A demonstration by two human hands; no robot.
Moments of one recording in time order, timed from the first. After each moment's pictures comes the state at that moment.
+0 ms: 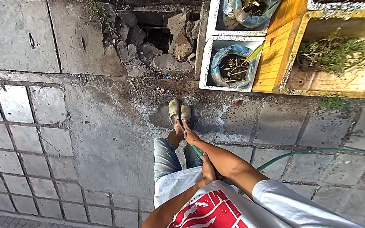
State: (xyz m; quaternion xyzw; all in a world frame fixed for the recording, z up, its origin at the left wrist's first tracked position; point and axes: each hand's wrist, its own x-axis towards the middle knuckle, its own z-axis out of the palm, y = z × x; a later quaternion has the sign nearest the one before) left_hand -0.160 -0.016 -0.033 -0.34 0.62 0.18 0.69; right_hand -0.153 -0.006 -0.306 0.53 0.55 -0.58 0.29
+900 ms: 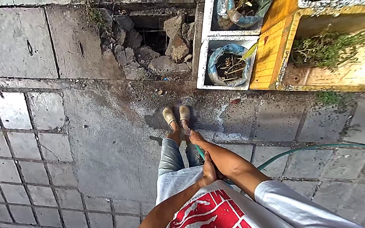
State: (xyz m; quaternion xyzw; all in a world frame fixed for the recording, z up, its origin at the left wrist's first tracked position) left_hand -0.148 -0.063 -0.086 -0.35 0.56 0.21 0.72; right_hand -0.145 -0.003 -0.282 0.57 0.49 -0.55 0.36
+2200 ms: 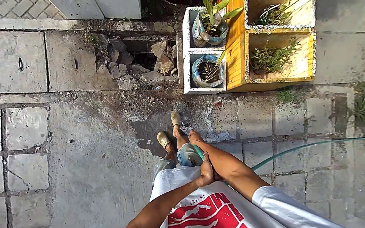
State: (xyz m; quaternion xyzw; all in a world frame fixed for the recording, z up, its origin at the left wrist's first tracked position) left_hand -0.193 -0.207 -0.053 -0.20 0.52 0.18 0.81; right_hand -0.154 -0.107 -0.225 0.68 0.48 -0.49 0.27
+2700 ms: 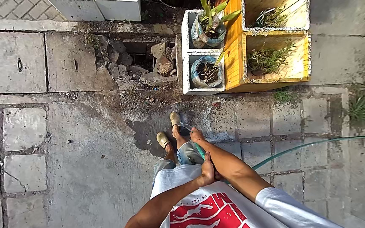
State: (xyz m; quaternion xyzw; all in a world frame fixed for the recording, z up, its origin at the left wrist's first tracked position) left_hand -0.193 -0.216 -0.053 -0.20 0.49 0.17 0.83; right_hand -0.151 -0.106 -0.214 0.73 0.46 -0.45 0.22
